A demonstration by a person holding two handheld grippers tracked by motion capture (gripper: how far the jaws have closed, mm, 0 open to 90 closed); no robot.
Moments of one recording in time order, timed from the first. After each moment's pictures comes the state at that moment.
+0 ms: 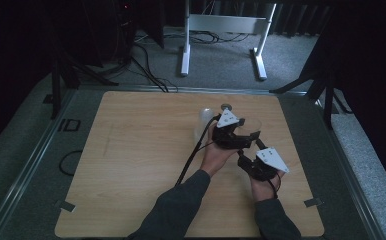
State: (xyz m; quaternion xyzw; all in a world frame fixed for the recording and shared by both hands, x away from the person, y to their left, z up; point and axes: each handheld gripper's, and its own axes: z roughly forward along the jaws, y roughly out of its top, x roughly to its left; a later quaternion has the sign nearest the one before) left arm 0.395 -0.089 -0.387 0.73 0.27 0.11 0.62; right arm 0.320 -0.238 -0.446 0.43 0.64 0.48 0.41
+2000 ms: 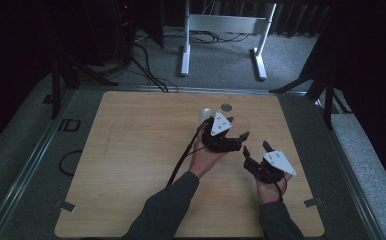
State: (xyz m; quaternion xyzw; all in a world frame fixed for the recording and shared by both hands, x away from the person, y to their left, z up) left arm 0.379 -0.061 -0.383 0.74 0.25 0.20 0.59; right arm 0.315 -0.256 -0.450 0.45 0.63 0.48 0.42
